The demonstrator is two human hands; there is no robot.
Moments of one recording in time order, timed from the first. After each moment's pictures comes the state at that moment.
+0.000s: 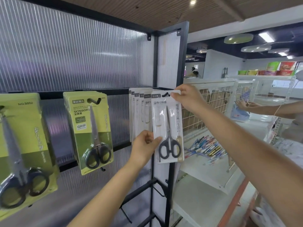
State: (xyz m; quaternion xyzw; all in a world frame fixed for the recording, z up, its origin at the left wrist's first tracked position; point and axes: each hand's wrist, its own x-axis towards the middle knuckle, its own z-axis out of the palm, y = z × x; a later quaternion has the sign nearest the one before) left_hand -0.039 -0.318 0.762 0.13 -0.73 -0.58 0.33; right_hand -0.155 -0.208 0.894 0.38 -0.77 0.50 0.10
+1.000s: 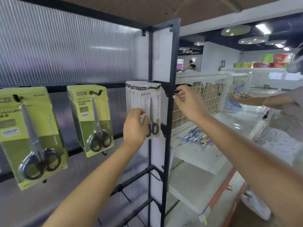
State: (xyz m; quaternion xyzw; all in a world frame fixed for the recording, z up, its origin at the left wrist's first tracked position) left_hand -0.010 -0.303 0.793 0.15 -0.82 -0.29 0.47; right_hand -0.120 -0.164 0.861 0.37 -0.82 0.36 0.25
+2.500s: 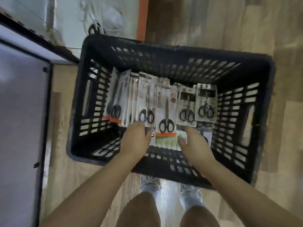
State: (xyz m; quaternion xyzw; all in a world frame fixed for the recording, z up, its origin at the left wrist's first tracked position) left_hand 0.038 -0.095 -0.053 0.00 -0.92 -0.13 -0.38; right_hand 0.090 0.076 -0.058 -0.18 -0.86 0.31 -0.36
